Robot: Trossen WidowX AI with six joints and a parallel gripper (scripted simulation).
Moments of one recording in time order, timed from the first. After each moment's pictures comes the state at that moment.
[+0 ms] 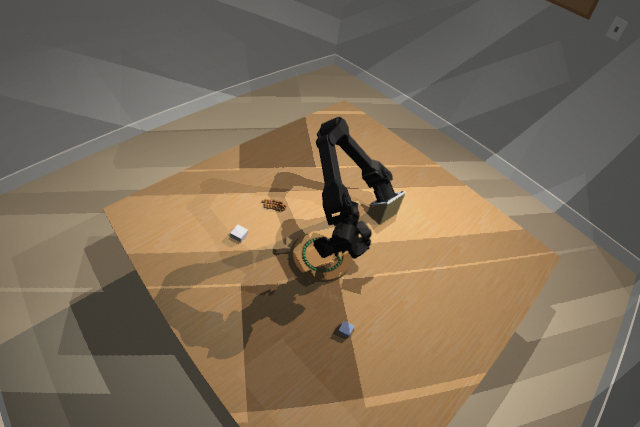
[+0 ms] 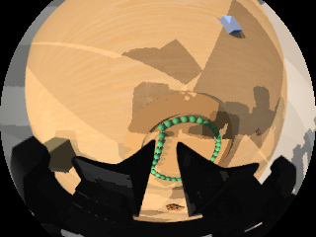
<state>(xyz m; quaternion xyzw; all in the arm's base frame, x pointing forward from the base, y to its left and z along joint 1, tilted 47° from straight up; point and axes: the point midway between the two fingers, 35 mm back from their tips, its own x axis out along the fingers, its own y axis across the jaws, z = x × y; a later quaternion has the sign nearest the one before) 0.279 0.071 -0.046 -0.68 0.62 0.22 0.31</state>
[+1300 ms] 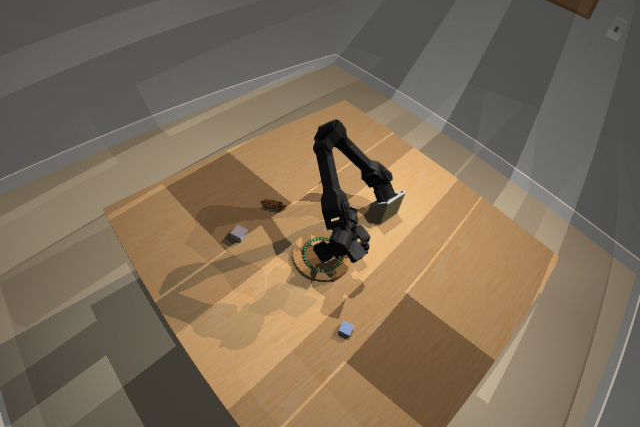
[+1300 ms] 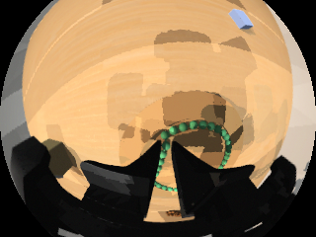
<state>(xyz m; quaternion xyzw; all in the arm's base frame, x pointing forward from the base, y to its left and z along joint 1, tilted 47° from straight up) 0.280 0.050 -0.063 -0.68 0.63 0.22 0.31</state>
